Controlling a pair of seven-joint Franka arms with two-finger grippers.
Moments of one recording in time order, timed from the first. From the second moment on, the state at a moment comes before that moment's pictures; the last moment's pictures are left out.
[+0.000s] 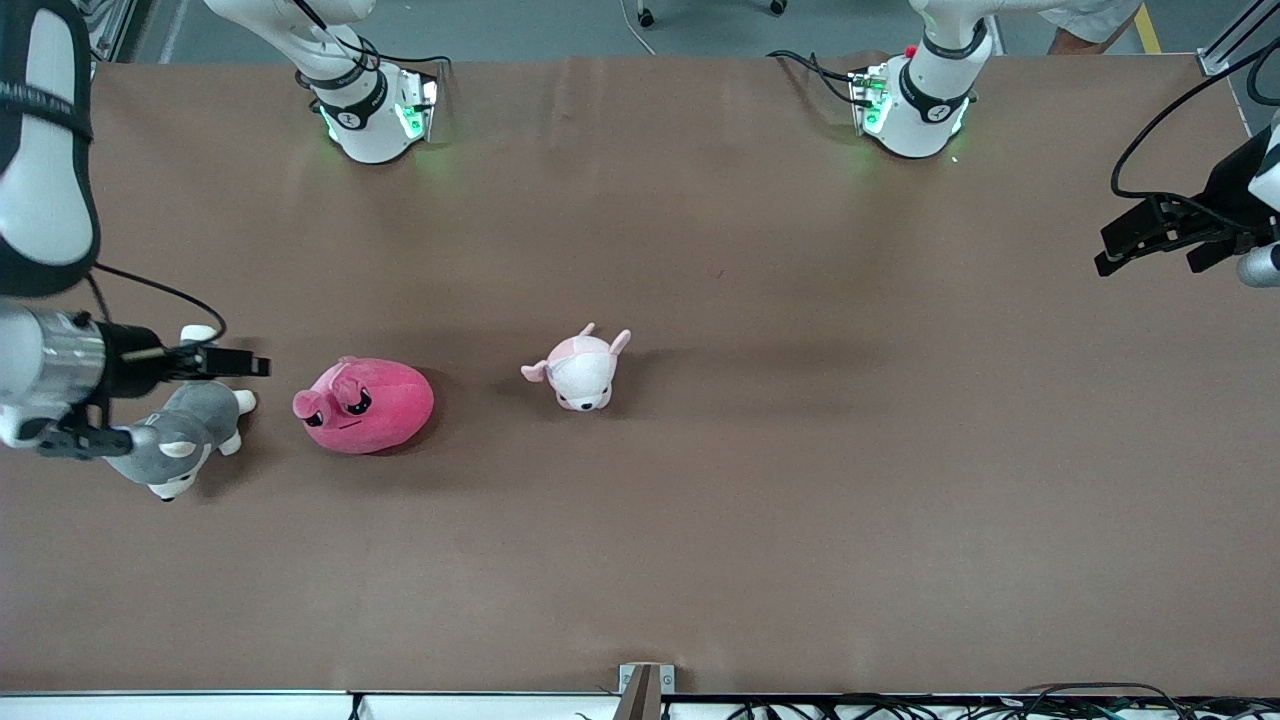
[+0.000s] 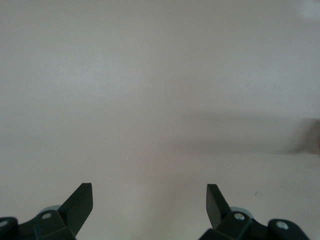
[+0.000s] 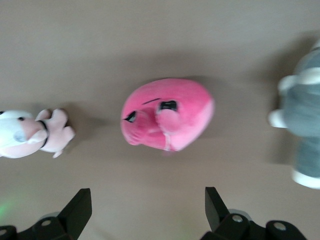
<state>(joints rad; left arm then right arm) 0.03 0.02 -0.09 -1.49 -0.03 1.53 -0.09 -0.04 0.37 -0.01 -1.32 0.19 1.47 -0.01</state>
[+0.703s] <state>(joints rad) 0.05 0.02 -0.09 -1.49 -0.03 1.56 -0.03 -0.07 0.25 -0.02 -1.21 0.00 1.47 0.00</state>
